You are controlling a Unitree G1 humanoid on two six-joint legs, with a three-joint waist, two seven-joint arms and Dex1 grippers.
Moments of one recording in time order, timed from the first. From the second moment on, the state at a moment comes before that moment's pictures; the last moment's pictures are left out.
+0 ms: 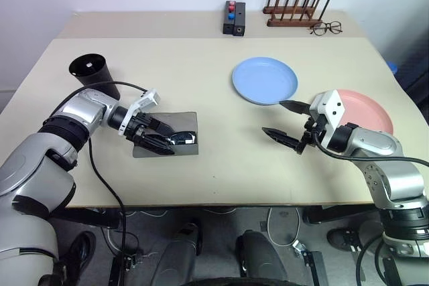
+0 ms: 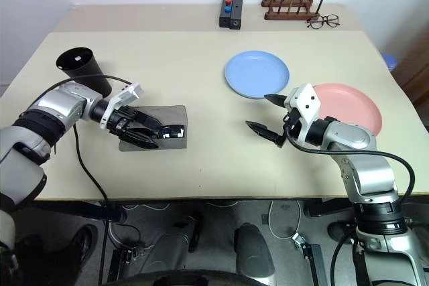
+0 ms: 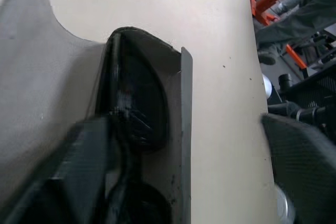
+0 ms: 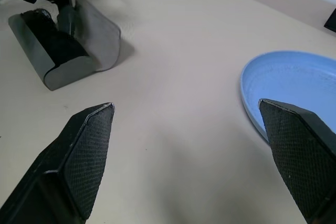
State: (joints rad) left arm -1.11 0.82 -0.93 0.87 -0.74 0.28 -1.61; right arm -0.30 -0.67 -0.08 -0.20 0.42 0.39 0.85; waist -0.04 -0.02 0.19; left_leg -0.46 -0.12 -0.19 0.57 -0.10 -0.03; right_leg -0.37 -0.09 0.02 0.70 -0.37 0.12
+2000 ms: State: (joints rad) left arm -1.03 0.68 -0.32 1.04 -0.20 -0.04 -1.61; right arm -0.34 -0.61 -0.01 -0.23 0.45 0.41 0.87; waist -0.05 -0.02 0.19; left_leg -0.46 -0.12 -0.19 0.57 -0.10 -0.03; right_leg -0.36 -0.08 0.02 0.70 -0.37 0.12
